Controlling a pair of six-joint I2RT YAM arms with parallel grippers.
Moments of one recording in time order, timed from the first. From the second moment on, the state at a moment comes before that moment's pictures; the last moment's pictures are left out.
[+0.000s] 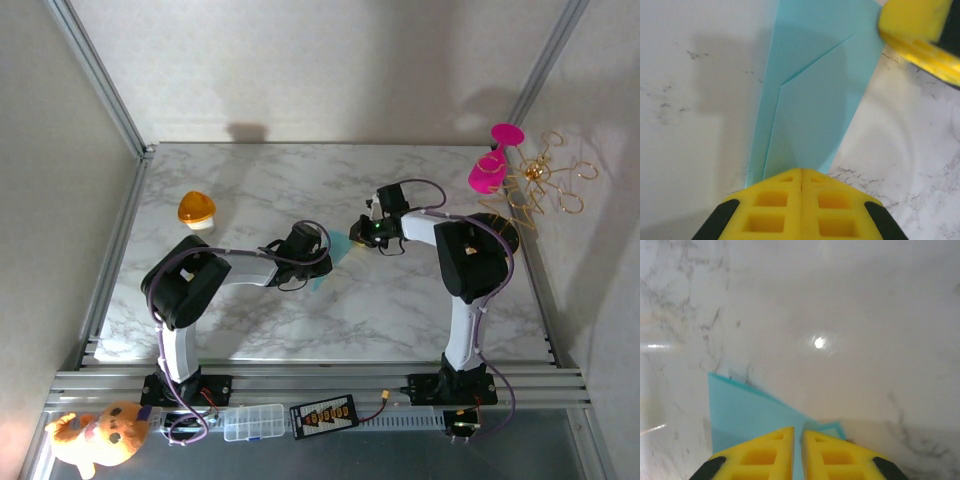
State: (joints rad) left arm -0.69 1.91 0.95 0.10 0.14 -0.85; right arm 0.33 2.02 1.20 -0.22 -0.49 0.54
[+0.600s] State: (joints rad) left arm -0.68 1.85 0.98 0.02 0.19 -0.88; right arm 0.32 1.73 1.09 -0.20 -0.26 0.62
